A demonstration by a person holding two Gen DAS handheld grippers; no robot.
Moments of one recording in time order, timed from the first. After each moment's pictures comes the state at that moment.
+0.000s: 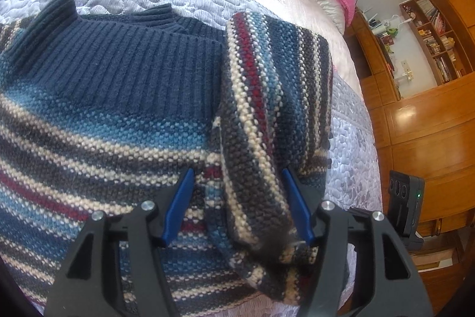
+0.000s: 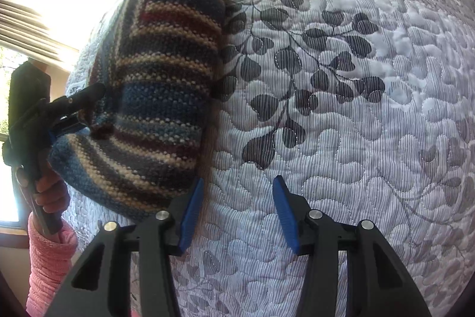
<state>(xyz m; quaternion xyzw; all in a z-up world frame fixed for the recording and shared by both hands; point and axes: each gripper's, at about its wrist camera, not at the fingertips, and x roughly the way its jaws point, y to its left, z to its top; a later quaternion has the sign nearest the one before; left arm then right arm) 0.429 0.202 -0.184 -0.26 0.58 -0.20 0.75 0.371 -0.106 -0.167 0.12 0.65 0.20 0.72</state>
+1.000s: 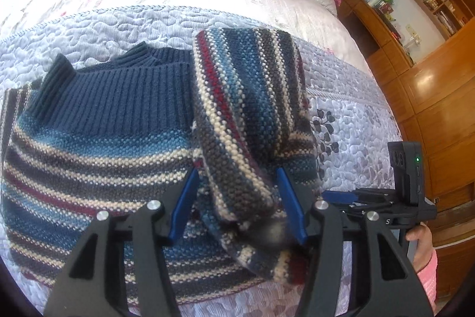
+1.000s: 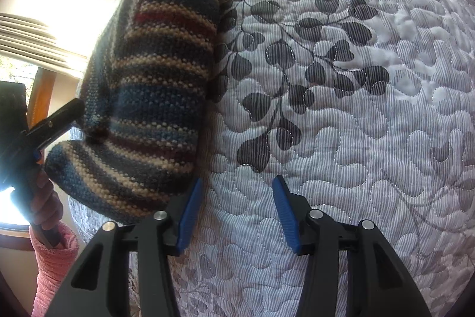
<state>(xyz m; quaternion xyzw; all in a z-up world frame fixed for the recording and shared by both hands) 0.426 0.162 -0.136 -0.13 0.56 -0.20 0.79 0.380 -0.108 -0.181 0.17 0.65 0.22 0.70</state>
